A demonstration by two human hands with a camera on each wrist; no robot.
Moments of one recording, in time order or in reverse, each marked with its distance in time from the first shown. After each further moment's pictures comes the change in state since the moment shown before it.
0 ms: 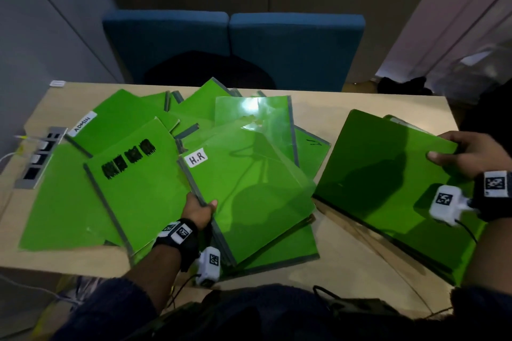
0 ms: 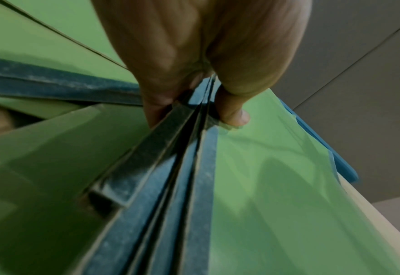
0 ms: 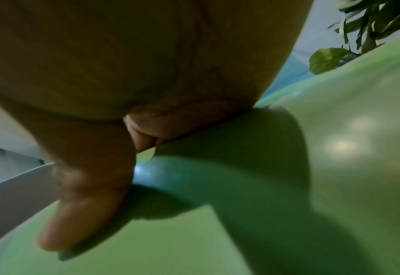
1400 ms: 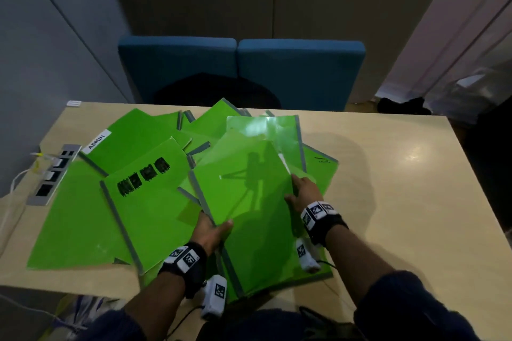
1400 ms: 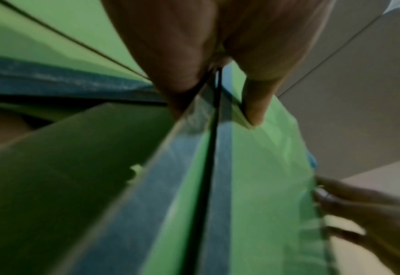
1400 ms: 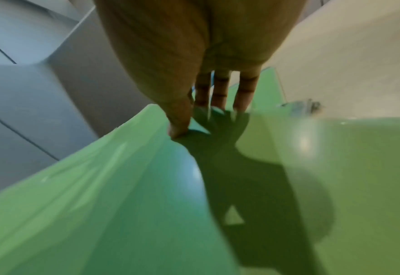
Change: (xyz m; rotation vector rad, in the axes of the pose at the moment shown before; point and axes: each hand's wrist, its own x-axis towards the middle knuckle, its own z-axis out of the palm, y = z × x) left_hand -0.027 -0.003 -0.017 -0.325 -0.141 0.090; right_hand -0.028 -0.089 0.289 -0.235 -0.363 -0.225
